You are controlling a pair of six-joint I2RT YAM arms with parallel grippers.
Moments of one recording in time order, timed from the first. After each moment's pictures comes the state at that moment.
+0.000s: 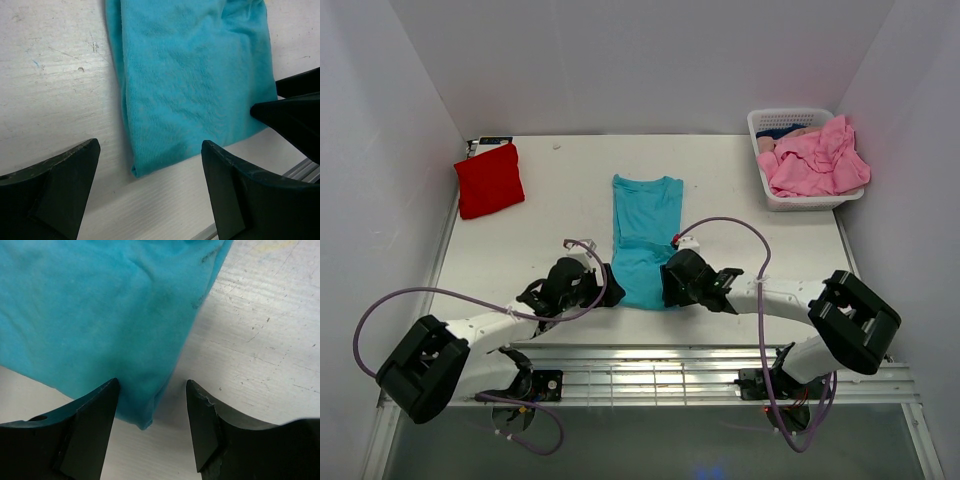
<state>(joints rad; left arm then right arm) -0.65 1.16 0.32 0.21 0.04 -0.60 0.93 1.44 0.68 -0.15 0.22 0.58</state>
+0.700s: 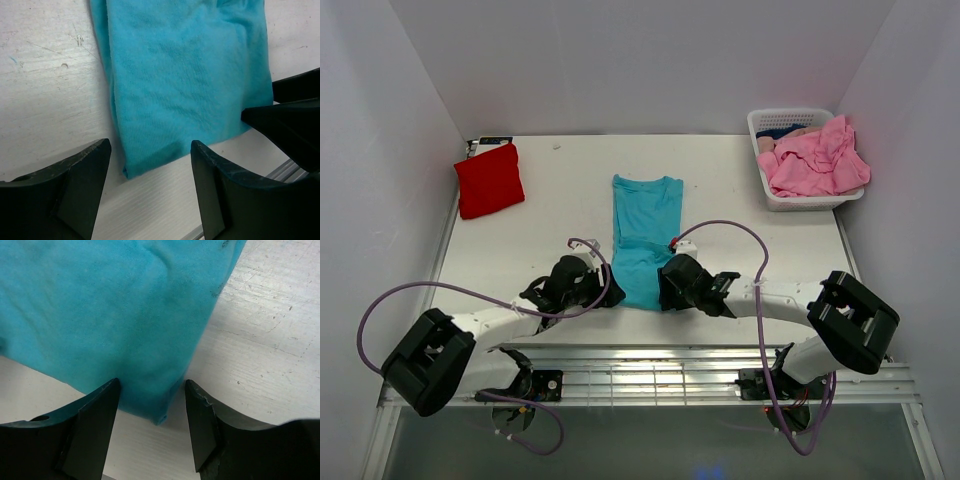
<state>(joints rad) -0.65 1.20 0.34 0.20 0.09 -0.60 0.98 1.45 0.67 -0.13 0.24 0.65</state>
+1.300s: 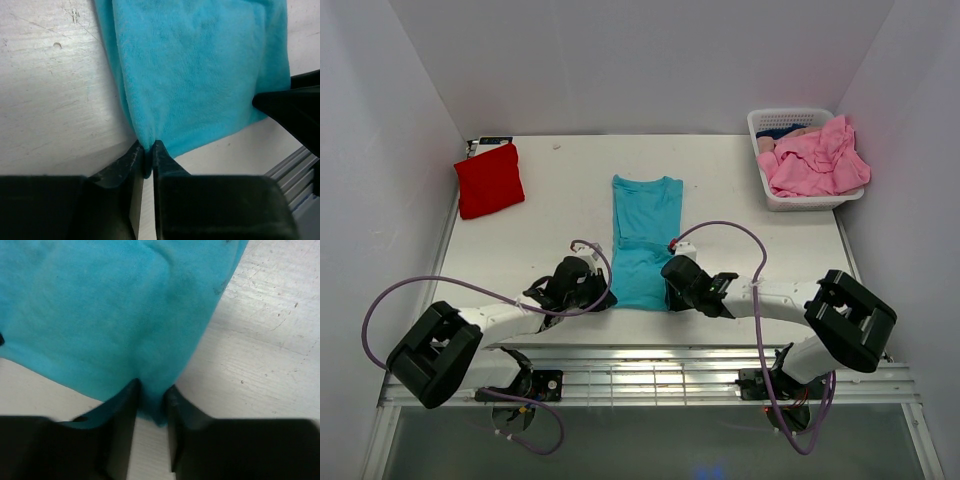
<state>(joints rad) -0.65 1.26 0.35 0.19 0.13 -0.62 0.99 1.46 0.67 -0.13 0.25 0.66</state>
